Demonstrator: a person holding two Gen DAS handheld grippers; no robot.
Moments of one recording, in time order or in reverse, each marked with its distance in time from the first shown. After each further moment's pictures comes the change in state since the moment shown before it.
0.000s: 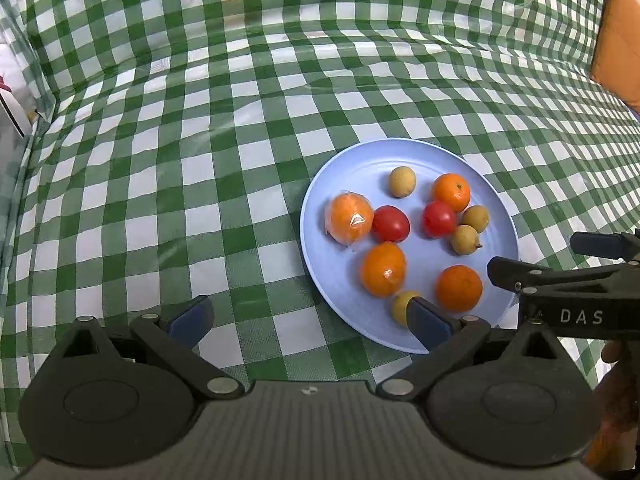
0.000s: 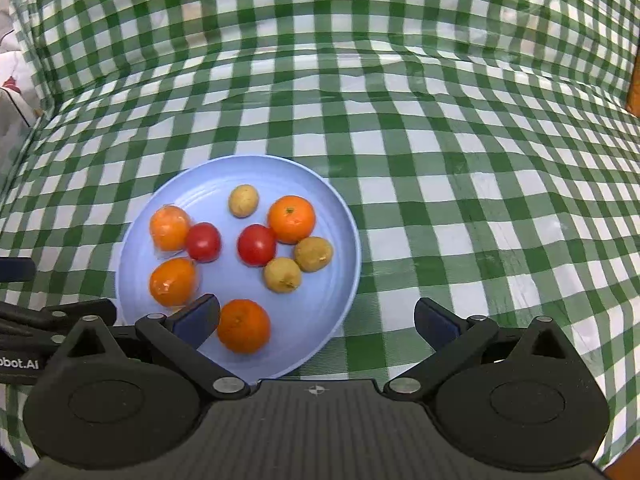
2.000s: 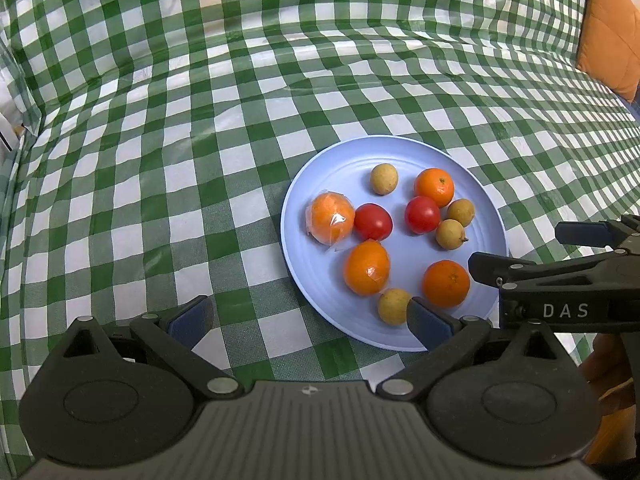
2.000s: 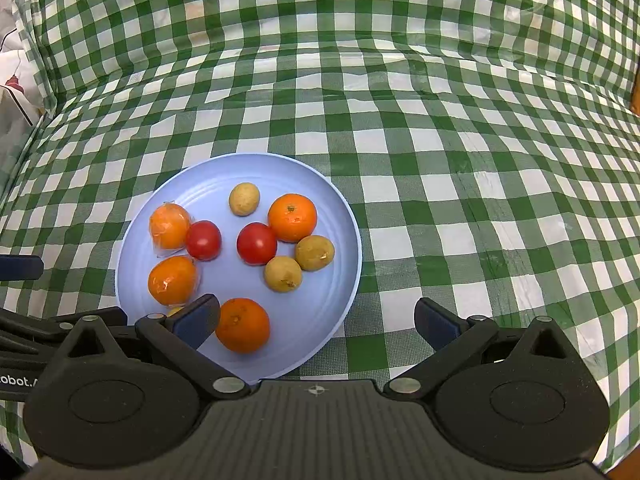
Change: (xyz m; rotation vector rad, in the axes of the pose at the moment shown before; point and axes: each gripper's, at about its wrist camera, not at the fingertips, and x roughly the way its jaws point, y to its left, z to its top) left arm 0.002 -0.005 0.001 0.068 -0.014 -0.029; right arm 0.001 0.001 0.004 -0.011 0.003 0.017
